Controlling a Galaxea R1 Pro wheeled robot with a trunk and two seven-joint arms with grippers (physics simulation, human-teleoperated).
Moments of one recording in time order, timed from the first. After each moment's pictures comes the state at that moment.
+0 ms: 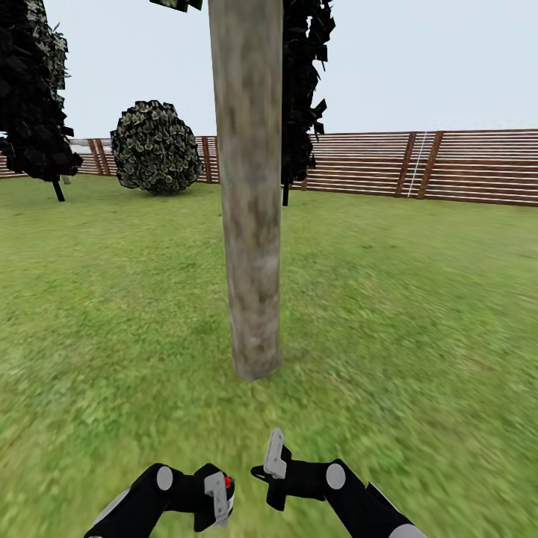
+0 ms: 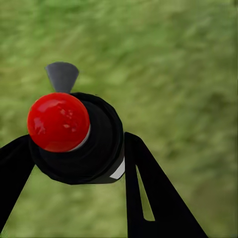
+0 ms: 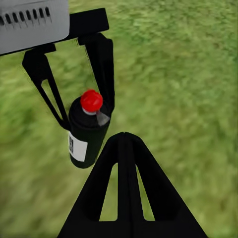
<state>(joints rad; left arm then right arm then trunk) -0.44 -0.01 -0.07 -0.63 -0.88 -0.16 -0.85 -0.49 0.08 0.42 -0.60 0.45 -0.33 0.66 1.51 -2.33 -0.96</state>
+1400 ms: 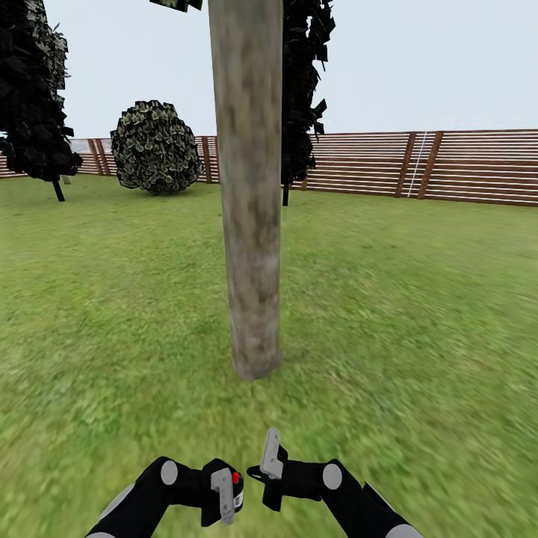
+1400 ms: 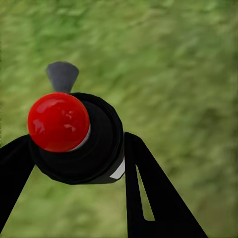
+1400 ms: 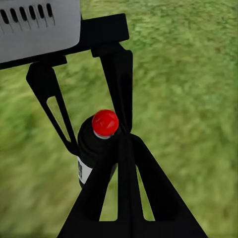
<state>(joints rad) -0.44 -0.02 -0.07 -0.67 -0.87 -0.20 -0.91 -0.49 0.10 0.42 -0.60 0.45 -0.33 0.66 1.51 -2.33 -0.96</state>
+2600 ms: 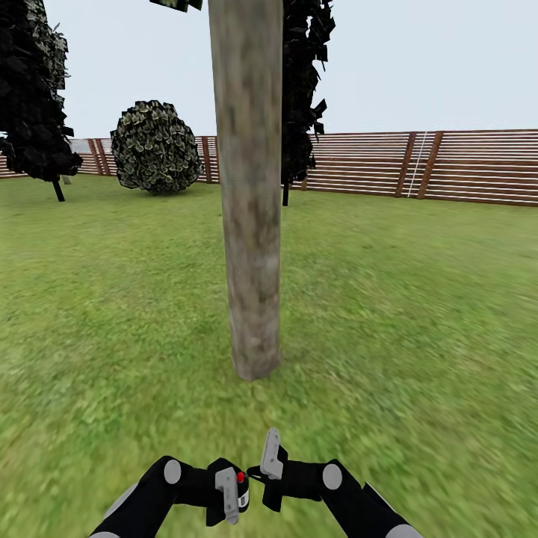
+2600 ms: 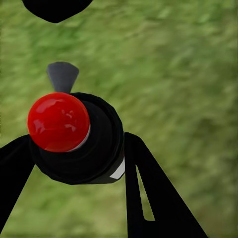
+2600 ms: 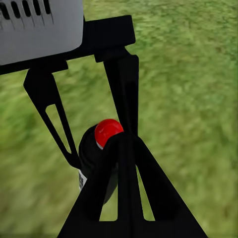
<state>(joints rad) -0.44 -0.04 -0.06 -0.67 -0.86 -0.21 -0.92 -0.49 0.10 0.42 -0.60 0.45 -0.33 0.66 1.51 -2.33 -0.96</state>
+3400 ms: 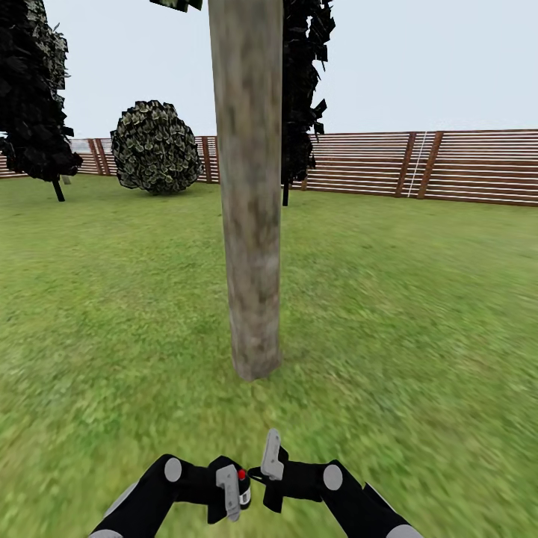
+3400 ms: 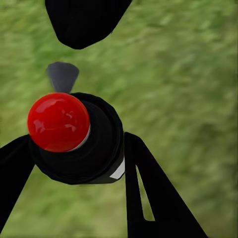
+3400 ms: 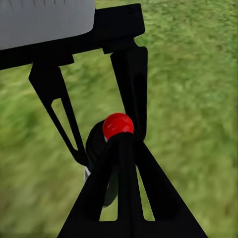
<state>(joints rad) -0.45 -0.04 -0.06 -0.67 -0.84 -0.21 -0.92 -0.49 0.09 0.42 -0.59 0.45 -0.33 0.66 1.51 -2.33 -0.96</state>
